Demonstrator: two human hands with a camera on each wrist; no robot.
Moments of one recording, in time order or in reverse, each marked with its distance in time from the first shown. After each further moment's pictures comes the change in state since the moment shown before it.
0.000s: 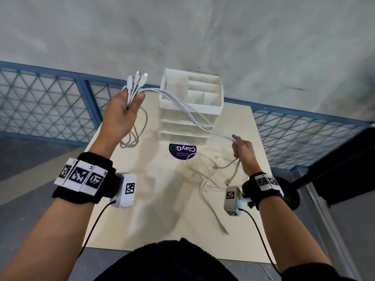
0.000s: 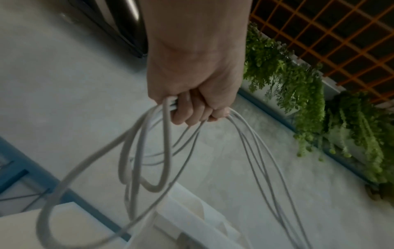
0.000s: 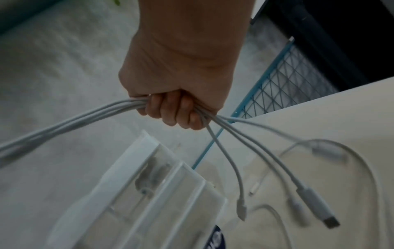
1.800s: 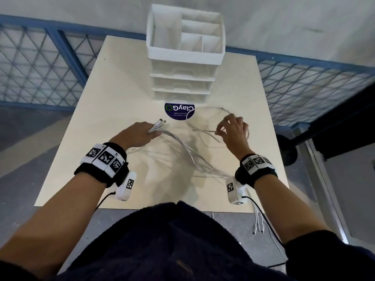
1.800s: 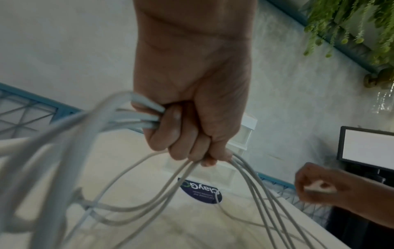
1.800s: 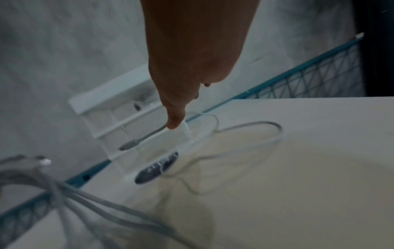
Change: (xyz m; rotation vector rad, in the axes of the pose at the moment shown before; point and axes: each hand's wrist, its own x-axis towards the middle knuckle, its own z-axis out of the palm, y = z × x) left_hand -0.083 -0.080 0.068 0.481 -0.961 -0.314; right_hand -0.030 0.086 0.009 -1.029 -0.078 -0.317
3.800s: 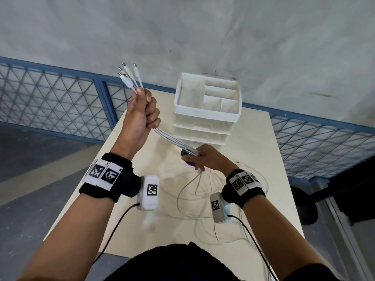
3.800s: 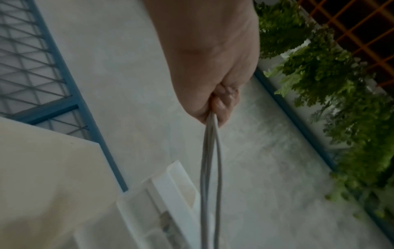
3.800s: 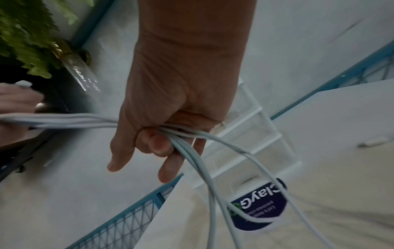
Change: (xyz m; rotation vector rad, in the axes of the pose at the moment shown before) left_hand -0.016 0.039 -0.125 -1.460 0.541 0.552; right_hand 0.079 -0.130 -0.035 0.542 -0.565 -0.204
